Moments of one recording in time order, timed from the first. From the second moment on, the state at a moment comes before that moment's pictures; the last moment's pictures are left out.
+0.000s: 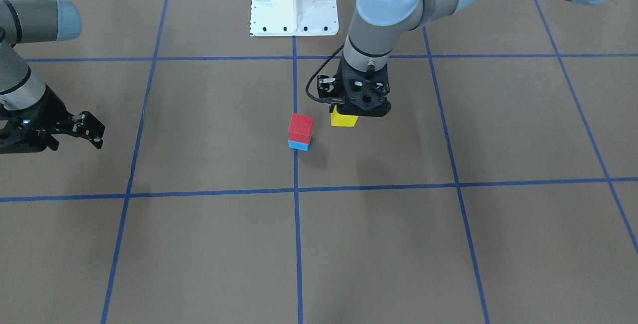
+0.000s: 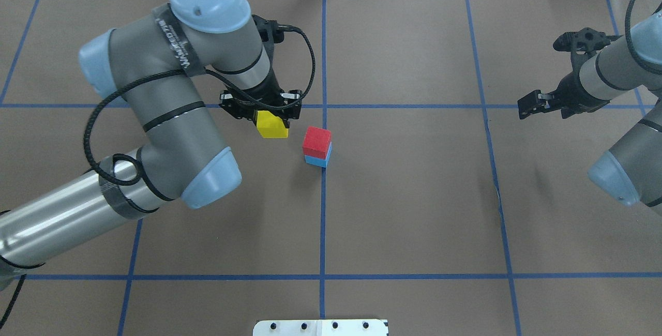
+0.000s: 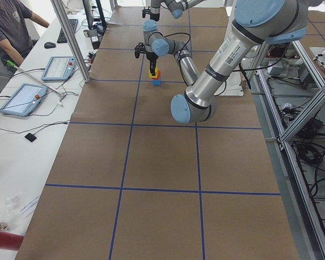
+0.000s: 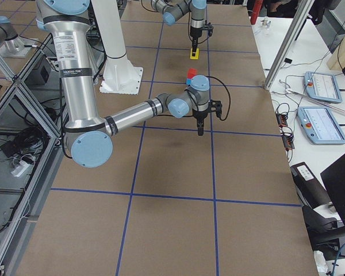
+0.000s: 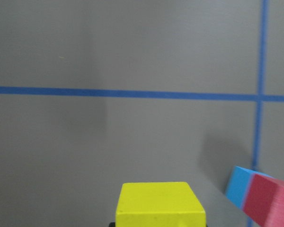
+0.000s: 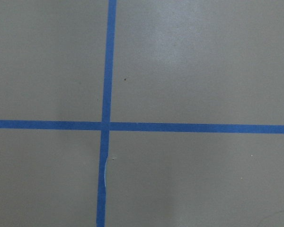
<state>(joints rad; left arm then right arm) -0.66 -2.40 -1.66 -1.41 -2.06 -1.03 0.96 -1.44 1.79 -1.32 2.09 0.82</state>
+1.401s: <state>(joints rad) -0.59 -2.54 -1.48 -1.44 -1.99 -1.00 0.96 -1.44 1.78 -1.32 2.09 0.83</state>
